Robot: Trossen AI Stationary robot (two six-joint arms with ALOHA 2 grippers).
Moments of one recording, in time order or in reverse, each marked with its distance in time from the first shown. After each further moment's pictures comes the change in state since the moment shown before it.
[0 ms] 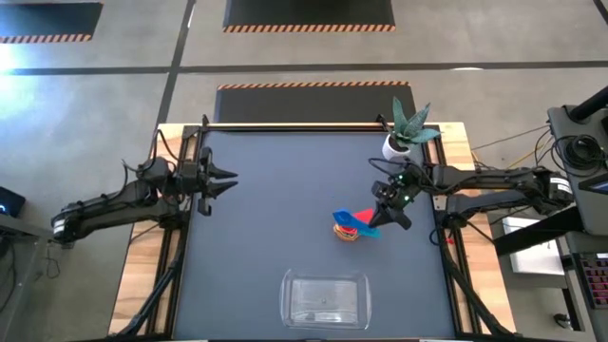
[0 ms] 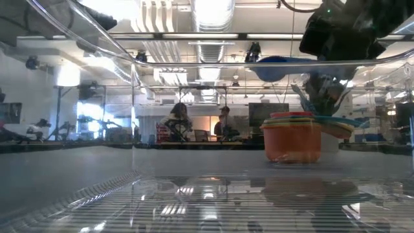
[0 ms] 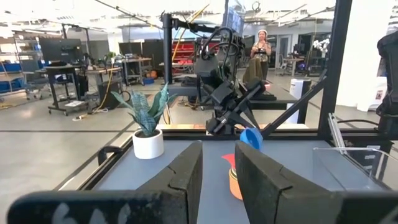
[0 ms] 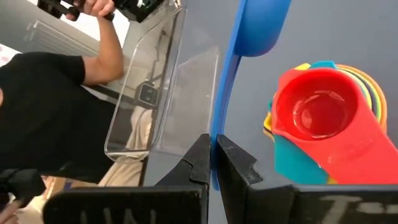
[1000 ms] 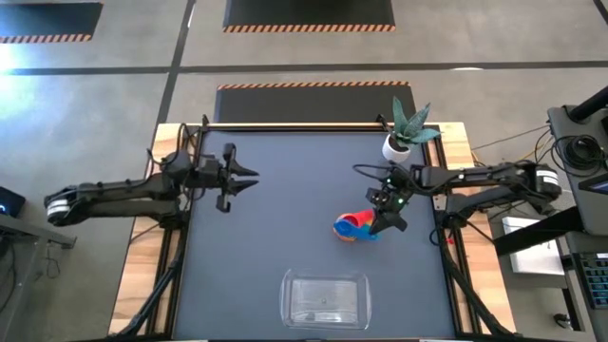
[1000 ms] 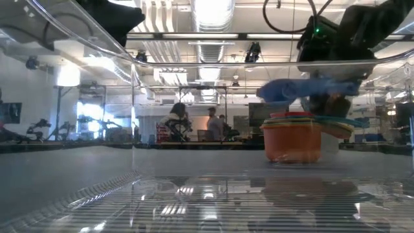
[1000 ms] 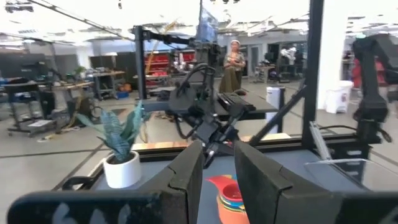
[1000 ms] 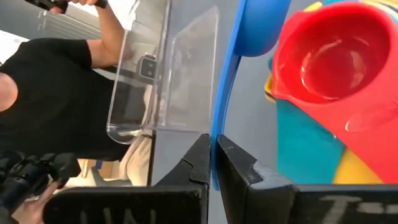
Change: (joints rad) left arm 0.000 0.438 0.036 0.461 0.126 0.005; right arm 0.000 0.158 -0.006 0.001 -0.093 -0.013
